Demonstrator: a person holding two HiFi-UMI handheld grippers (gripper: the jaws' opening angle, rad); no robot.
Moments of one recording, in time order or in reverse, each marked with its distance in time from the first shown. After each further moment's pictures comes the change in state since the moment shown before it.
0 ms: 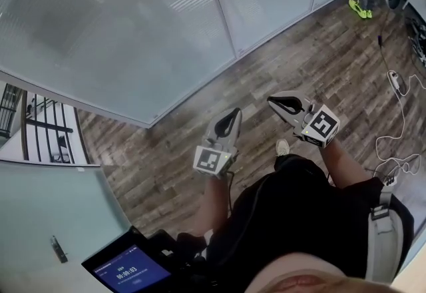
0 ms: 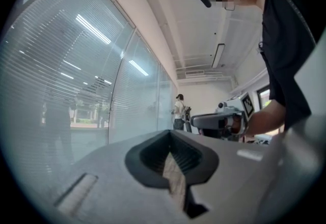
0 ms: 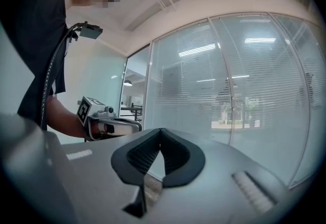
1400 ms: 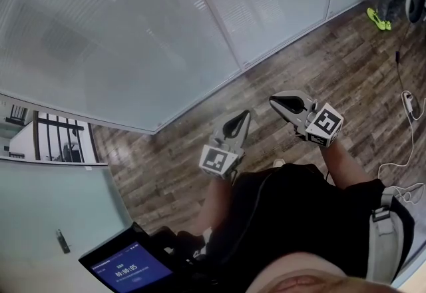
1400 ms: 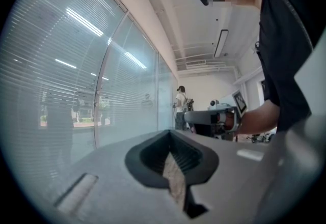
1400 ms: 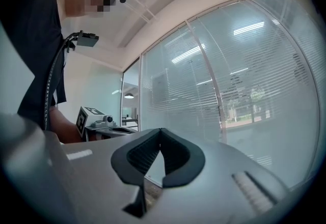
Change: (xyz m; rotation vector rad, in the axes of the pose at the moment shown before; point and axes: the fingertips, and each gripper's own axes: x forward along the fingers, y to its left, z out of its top) left arm 0.130 0.005 0.007 0.042 0.051 0.012; right arm -0.004 -0.134 0.019 0.123 -0.104 0.079
